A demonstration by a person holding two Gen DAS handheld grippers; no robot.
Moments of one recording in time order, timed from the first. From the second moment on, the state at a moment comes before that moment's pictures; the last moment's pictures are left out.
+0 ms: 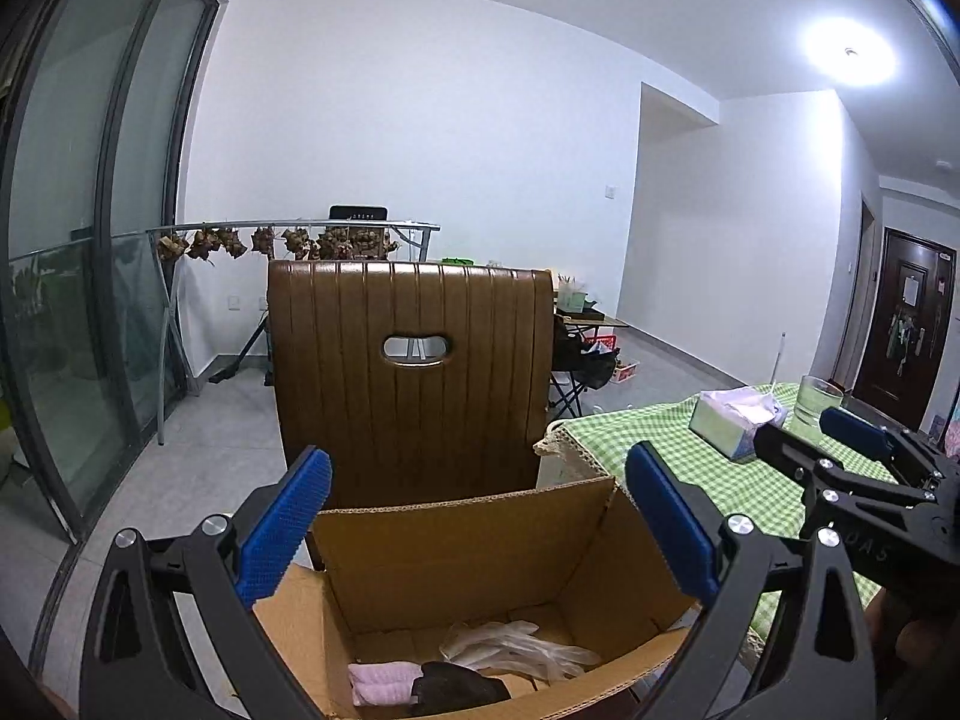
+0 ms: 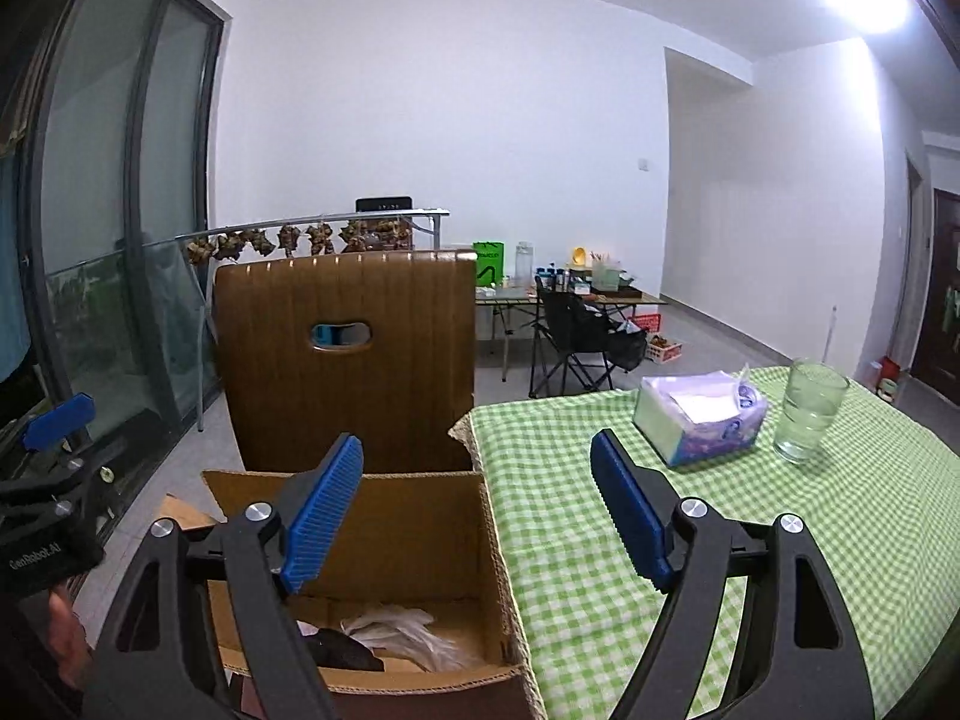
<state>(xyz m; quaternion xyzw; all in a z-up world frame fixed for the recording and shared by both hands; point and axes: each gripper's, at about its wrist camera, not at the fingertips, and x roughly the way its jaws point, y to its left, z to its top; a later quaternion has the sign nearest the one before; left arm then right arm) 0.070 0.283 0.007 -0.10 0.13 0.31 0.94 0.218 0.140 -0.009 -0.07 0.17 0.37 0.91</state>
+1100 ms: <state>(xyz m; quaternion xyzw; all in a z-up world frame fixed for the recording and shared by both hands) 0.135 0.146 0.009 -0.05 0.16 0.12 0.98 0.196 -0.060 -0.007 -0.03 0.19 0.15 0.97</state>
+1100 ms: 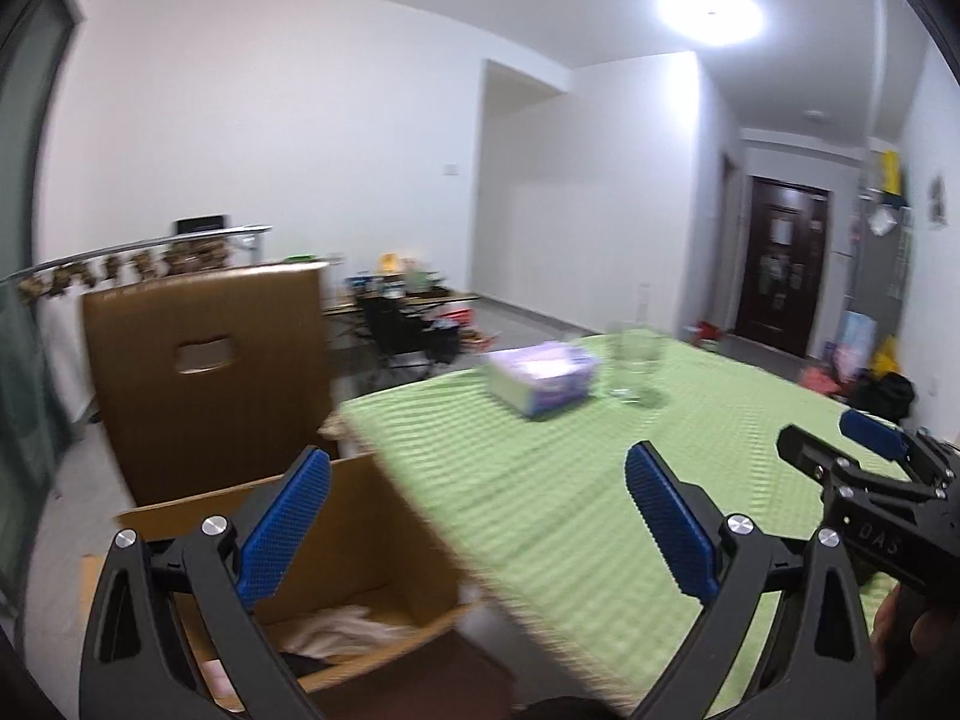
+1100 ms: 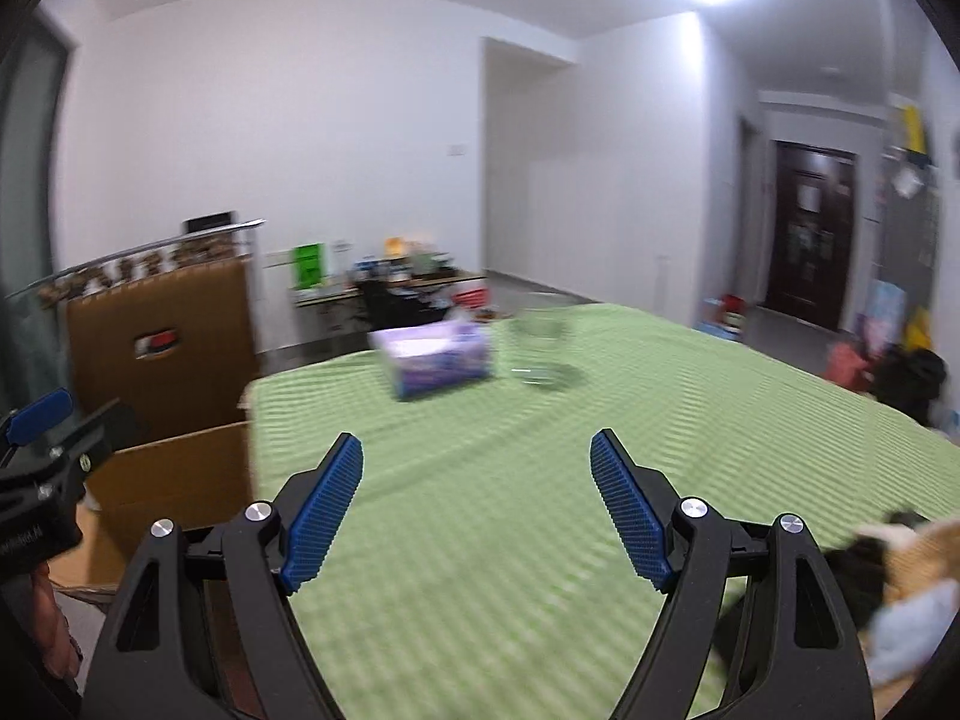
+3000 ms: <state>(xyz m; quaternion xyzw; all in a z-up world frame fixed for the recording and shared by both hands) 0.262 -0.154 -0.101 0.05 0.41 -0.22 0.89 0.073 -0.346 -0.101 0.11 0.41 -0.12 0.90</state>
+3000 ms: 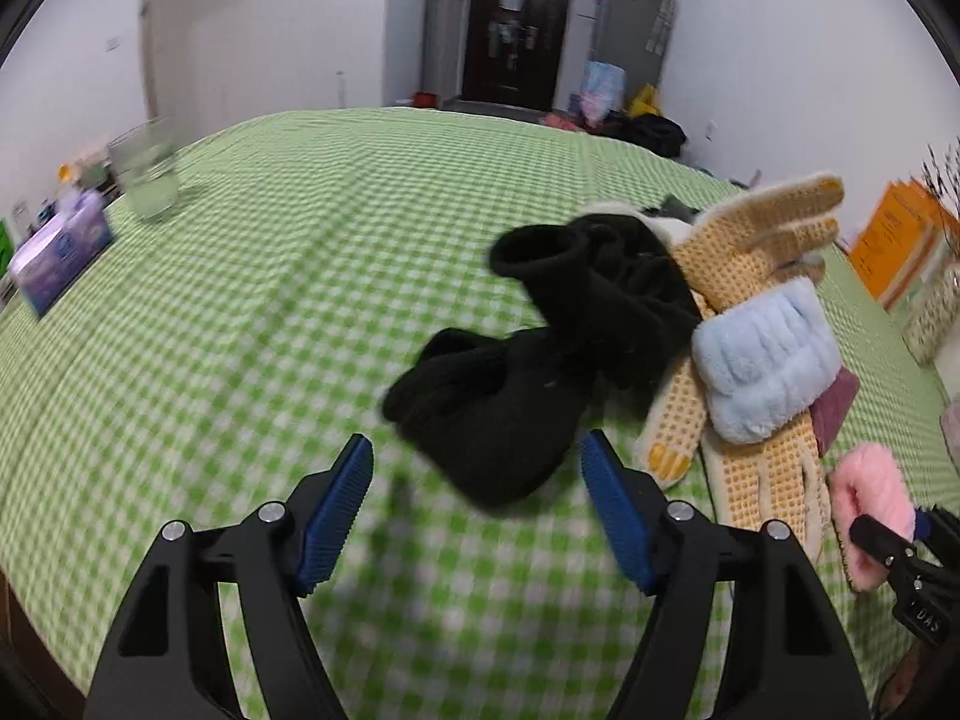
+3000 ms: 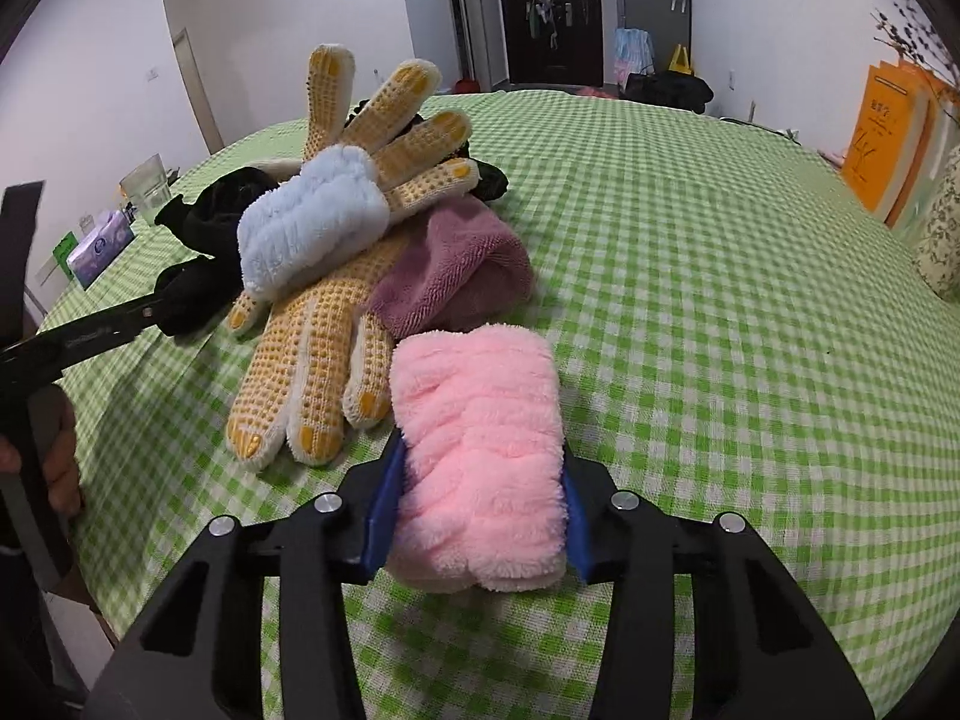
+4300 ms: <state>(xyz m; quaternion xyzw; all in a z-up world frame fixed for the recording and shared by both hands) 0.167 -0.031 0.015 -0.03 0.28 -0.18 0.94 0.083 -0.266 -0.013 0.07 0.31 -0.03 0.95</state>
